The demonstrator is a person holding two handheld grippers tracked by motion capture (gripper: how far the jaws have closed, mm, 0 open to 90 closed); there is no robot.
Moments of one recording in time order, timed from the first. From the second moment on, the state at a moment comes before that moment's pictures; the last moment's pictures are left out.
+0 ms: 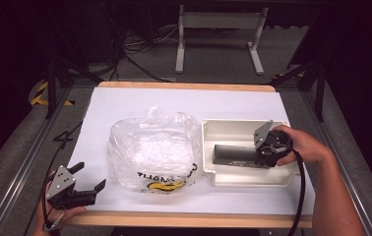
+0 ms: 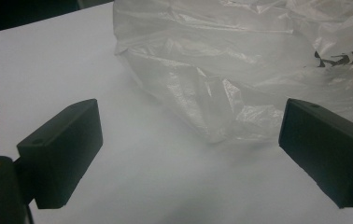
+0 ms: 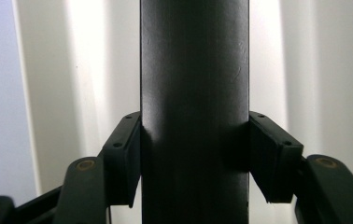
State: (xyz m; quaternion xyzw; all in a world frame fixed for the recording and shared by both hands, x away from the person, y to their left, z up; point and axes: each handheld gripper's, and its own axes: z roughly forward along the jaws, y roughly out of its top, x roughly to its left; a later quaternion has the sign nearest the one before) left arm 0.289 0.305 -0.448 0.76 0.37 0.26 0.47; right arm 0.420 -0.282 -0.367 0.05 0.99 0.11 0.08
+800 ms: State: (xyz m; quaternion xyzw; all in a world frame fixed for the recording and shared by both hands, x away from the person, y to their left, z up) left arm 0.289 0.305 -0.448 0.76 0.37 0.26 0.47; right arm 0.424 -0.280 -0.372 0.06 0.99 0.08 0.10
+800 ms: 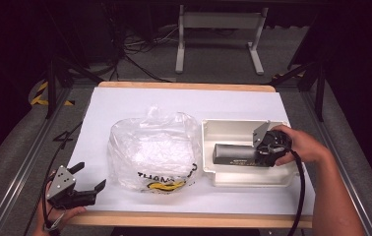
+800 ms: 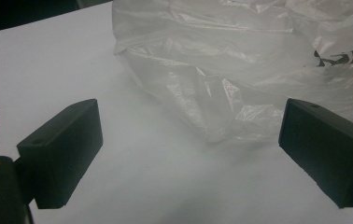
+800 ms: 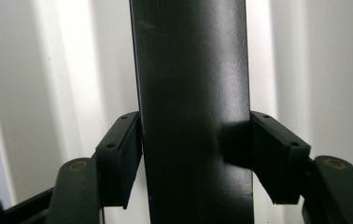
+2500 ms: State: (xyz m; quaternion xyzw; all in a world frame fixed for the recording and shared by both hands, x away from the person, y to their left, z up) left arm 0.306 0.297 -0.441 0.75 0.36 0.27 0.48; right arm 0.392 -0.313 -0.345 0.25 0.90 0.26 0.23
